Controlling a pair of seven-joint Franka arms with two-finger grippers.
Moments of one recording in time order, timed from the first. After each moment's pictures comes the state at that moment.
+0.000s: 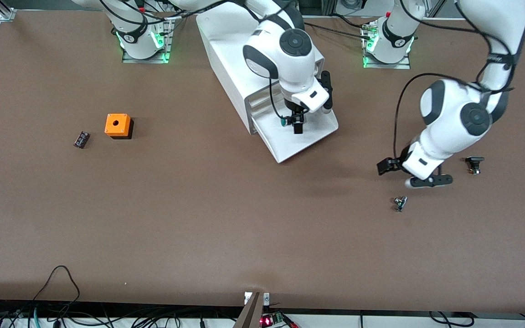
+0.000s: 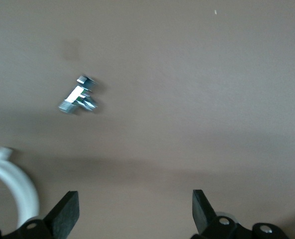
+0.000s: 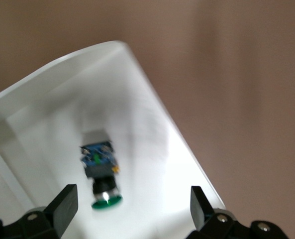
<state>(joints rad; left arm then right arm) -0.03 0.31 -0.15 -2.04 -0.12 2.40 -0.25 0.82 0.69 0.15 -1.22 -0.08 2.04 -0.48</state>
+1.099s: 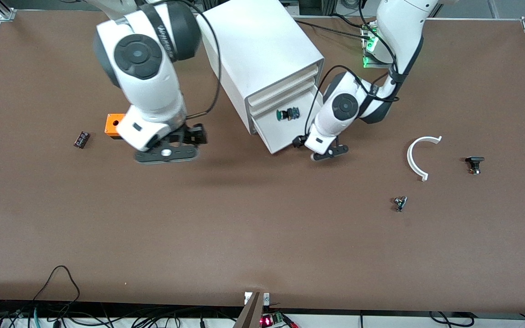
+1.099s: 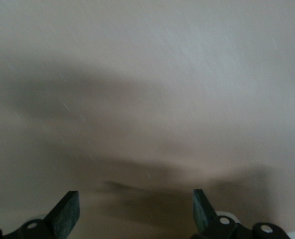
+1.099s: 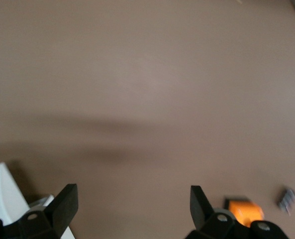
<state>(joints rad) -0.41 0.45 -0.23 -2.13 -0.18 2.54 -0.78 0.49 0.40 0.02 -1.30 -0.15 1.63 0.48</state>
